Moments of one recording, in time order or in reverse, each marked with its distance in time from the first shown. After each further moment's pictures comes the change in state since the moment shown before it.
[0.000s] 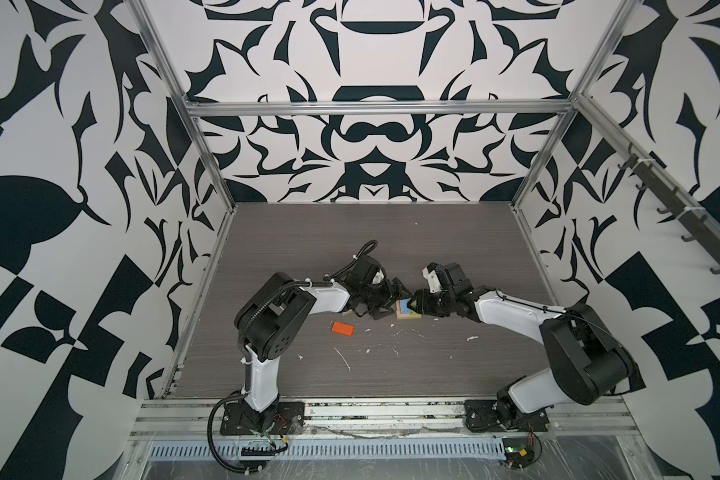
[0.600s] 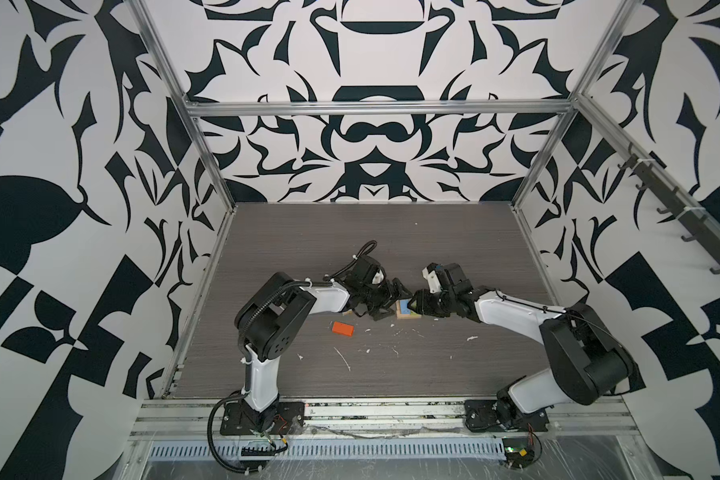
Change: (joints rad) left arm 0.000 0.000 0.000 0.000 0.021 -0.024; right arm 0.000 0.000 0.000 -0.005 -0.001 0.000
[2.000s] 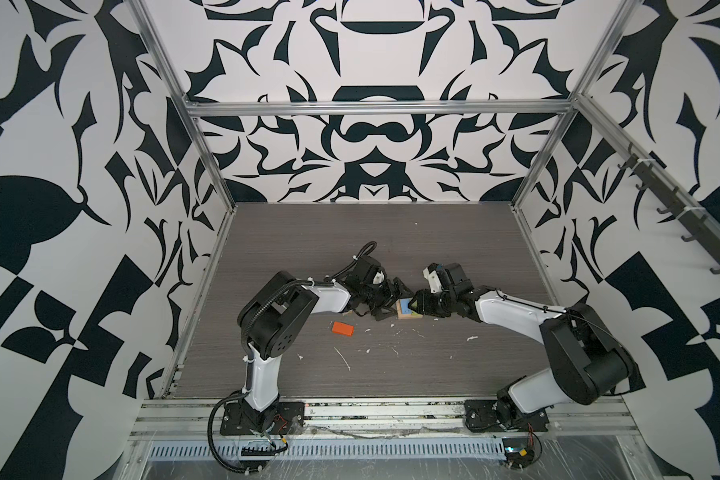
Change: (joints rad) left arm 0.000 0.021 0.000 0.054 0.027 -0.040; right arm 0.000 0.000 0.000 -0.005 -0.008 0.000
